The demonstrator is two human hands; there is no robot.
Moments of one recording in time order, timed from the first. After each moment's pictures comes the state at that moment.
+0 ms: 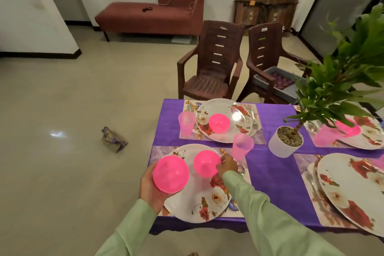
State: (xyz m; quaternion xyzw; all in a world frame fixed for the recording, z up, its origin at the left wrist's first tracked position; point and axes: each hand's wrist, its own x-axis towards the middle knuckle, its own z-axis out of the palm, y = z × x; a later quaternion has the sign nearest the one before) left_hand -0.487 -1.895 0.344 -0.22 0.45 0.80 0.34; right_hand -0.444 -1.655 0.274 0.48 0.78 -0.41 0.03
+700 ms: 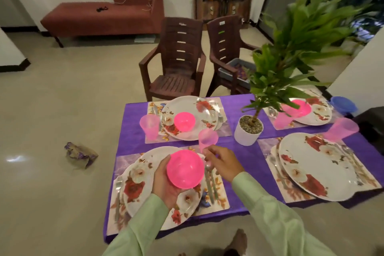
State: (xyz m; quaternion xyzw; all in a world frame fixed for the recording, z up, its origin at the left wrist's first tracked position) left_hand -0.442 -1.772 0.358 -0.15 0.49 0.75 0.43; right_hand -0.355 -1.594 0.353 0.27 0.80 -0.52 -0.07
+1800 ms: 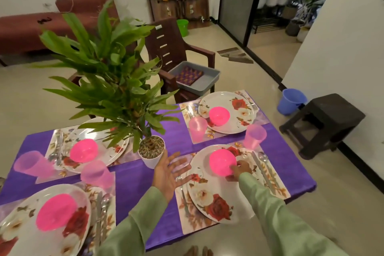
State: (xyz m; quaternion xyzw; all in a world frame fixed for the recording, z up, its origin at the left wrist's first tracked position) left_hand -0.272 -1.392 0.337 -0.09 0.50 0.69 0.51; right_hand -0.116 -1.190 0.245 0.65 0.49 -0.58 -0.08
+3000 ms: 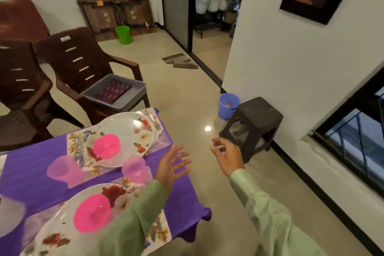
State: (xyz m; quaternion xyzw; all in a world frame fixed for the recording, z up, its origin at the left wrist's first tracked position) left_hand -0.006 -0.992 0.341 0.06 0.54 0.63 0.55; right_hand 0.154 -0.862 0.328 0.48 0.74 -0.38 -0.27
